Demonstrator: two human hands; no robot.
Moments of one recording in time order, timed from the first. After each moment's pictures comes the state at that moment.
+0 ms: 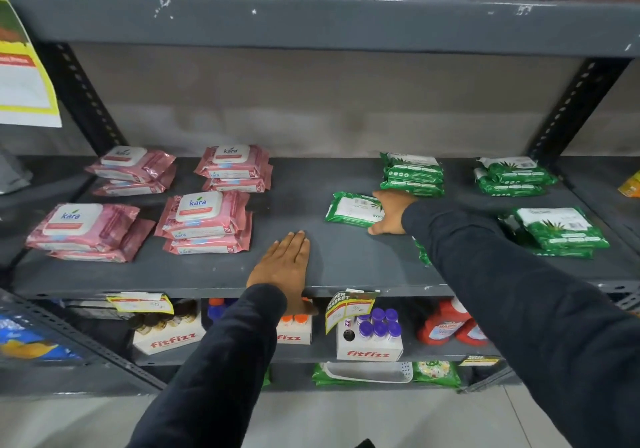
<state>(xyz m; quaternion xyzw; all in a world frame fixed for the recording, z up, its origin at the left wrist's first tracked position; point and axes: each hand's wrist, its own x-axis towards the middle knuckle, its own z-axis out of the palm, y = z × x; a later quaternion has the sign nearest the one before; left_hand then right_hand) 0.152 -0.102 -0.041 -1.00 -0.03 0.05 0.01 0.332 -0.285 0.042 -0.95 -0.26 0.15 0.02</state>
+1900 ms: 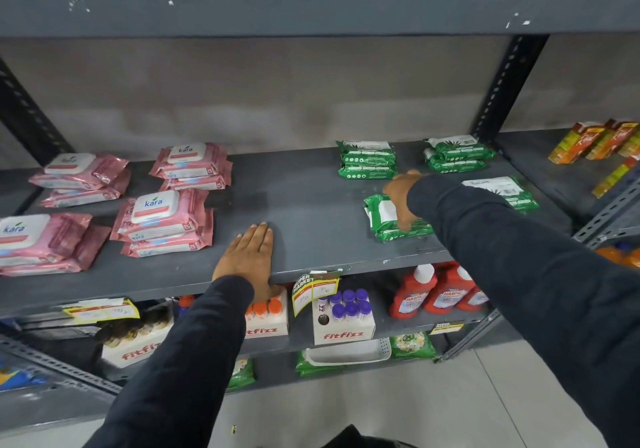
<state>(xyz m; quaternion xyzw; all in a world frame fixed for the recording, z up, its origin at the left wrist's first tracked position) 0.151 -0.104 -0.043 -1.00 -0.03 0.03 0.05 0.308 -0.361 0.089 -0.92 -0.22 0.19 -0.27</state>
